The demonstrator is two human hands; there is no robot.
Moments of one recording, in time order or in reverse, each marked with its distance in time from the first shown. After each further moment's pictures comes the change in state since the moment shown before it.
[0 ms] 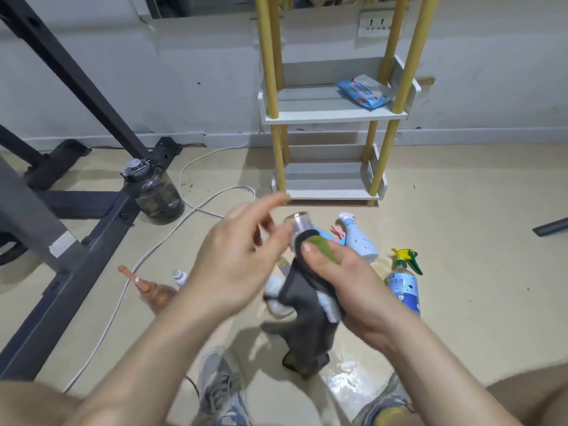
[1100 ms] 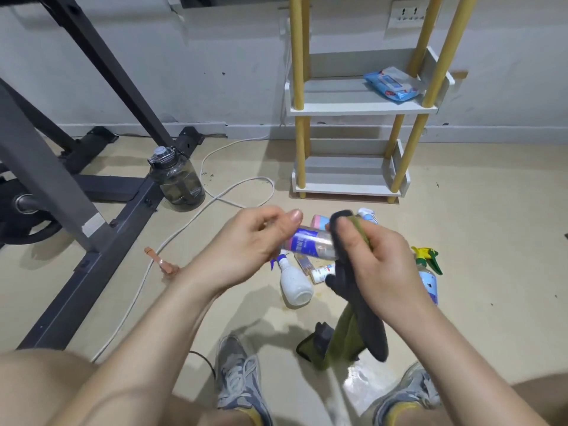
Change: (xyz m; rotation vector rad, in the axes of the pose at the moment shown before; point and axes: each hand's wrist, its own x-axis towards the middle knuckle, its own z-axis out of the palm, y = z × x) left_hand -0.001 -0.016 -0.019 -0.271 -0.237 -0.213; right_hand 0.000 -0.001 0.002 -0.828 0.297 -0.473
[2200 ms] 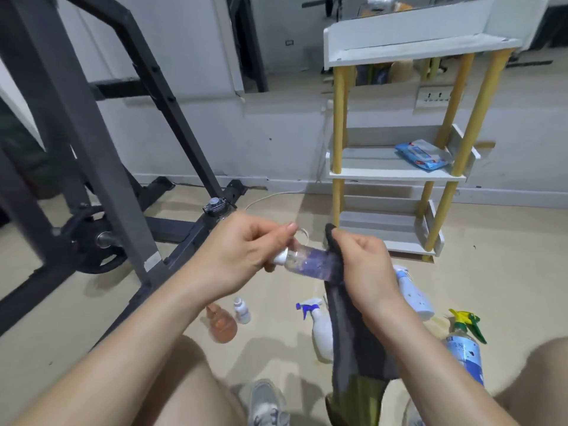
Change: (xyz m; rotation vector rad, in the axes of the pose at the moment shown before) left_hand -0.046 0.061 -0.081 0.211 0.227 0.122; right_hand 0.031 -0.097 0.043 0.376 -0.013 0.202
